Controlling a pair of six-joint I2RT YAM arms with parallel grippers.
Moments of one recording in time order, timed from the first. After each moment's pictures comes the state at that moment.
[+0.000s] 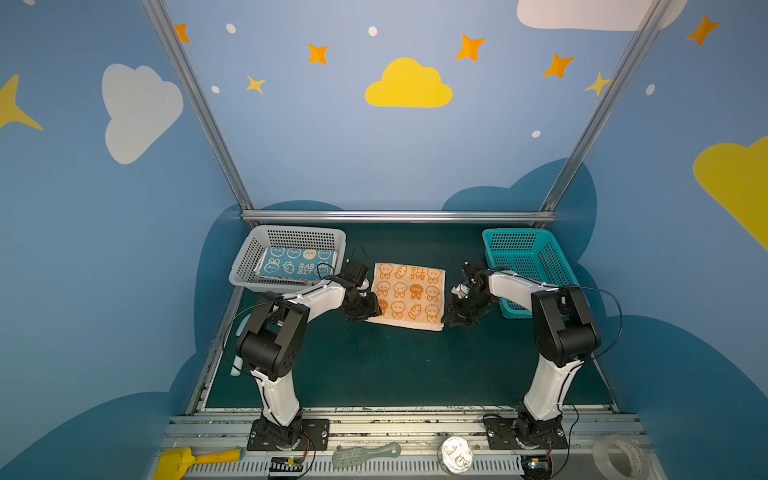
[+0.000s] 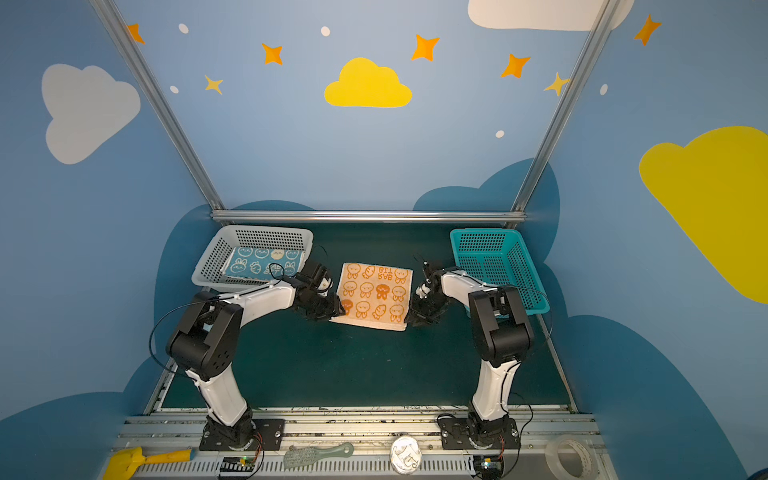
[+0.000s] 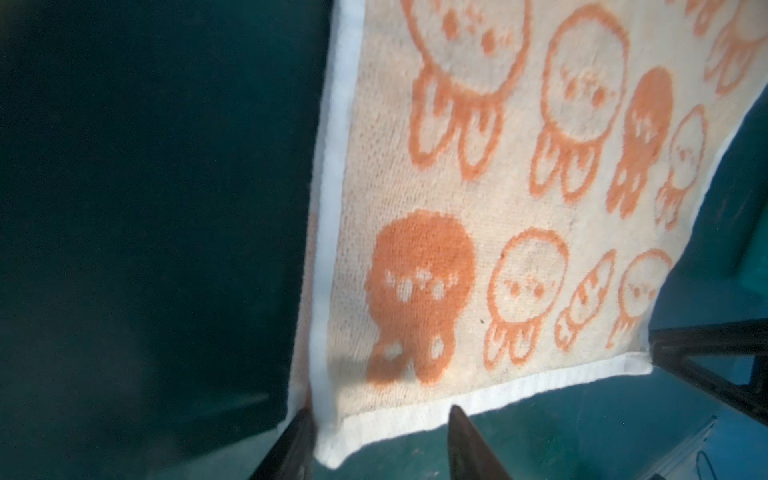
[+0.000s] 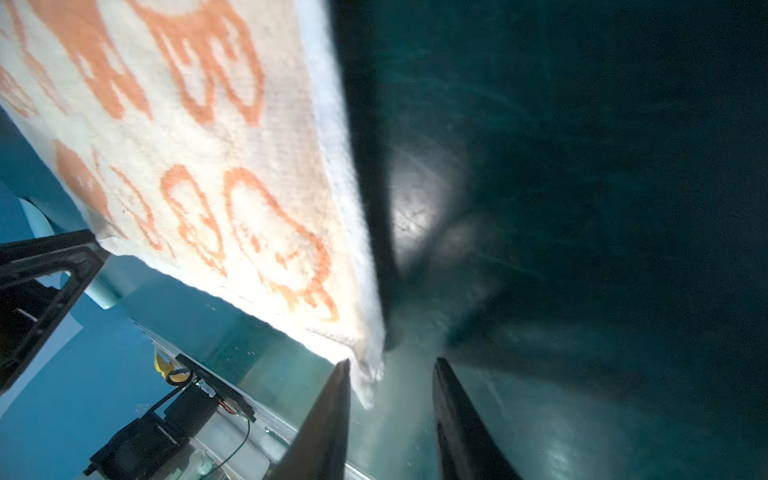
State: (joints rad) left arm -0.40 1.81 1.11 -0.51 0.33 -0.57; right arm 0.32 1.87 1.18 -0.81 -0.50 0.46
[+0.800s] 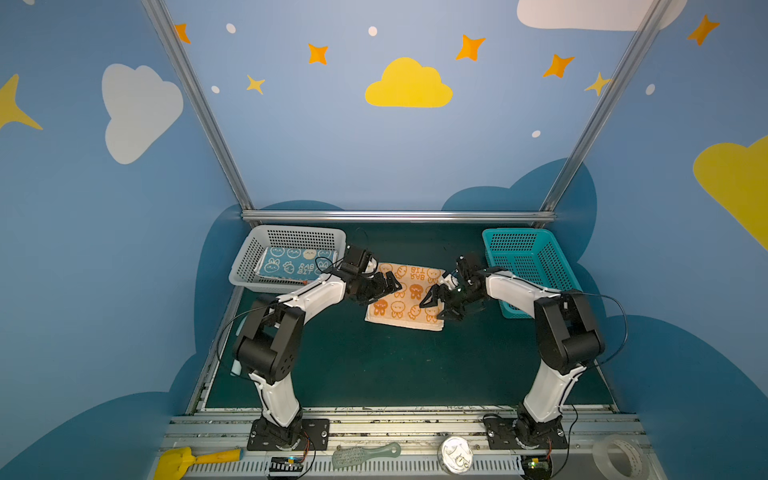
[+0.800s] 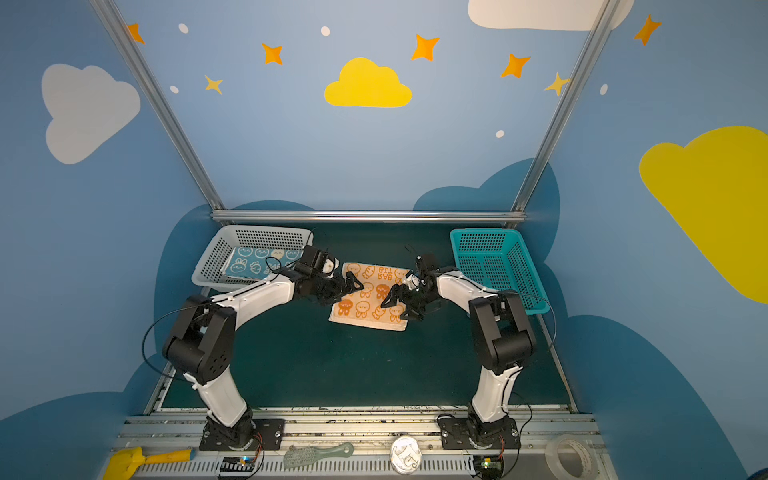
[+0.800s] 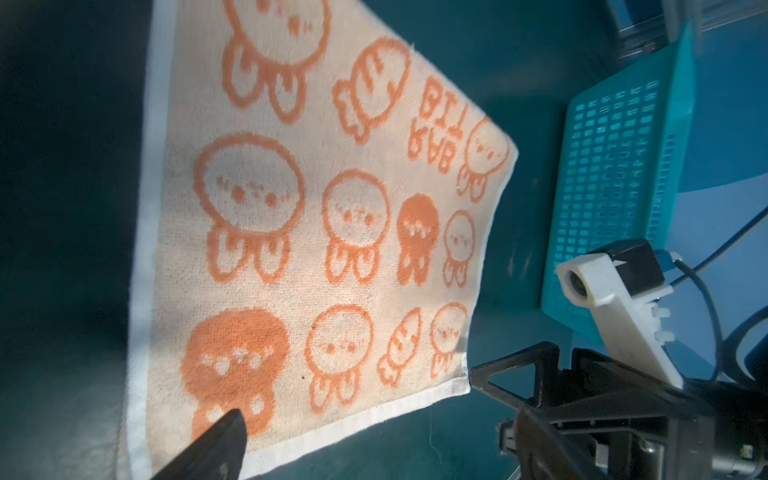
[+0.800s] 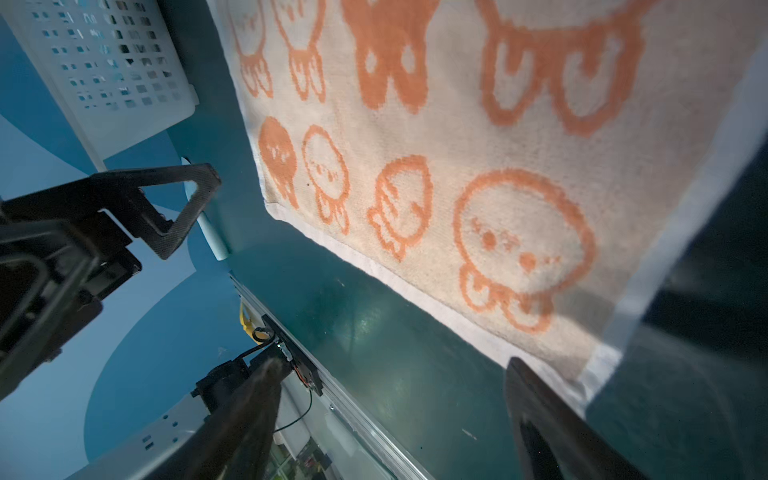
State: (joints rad) left arm -0.42 1.81 1.19 -0.34 0.44 -0.74; right arm 0.38 1.85 1.17 -0.61 -0.73 0.56
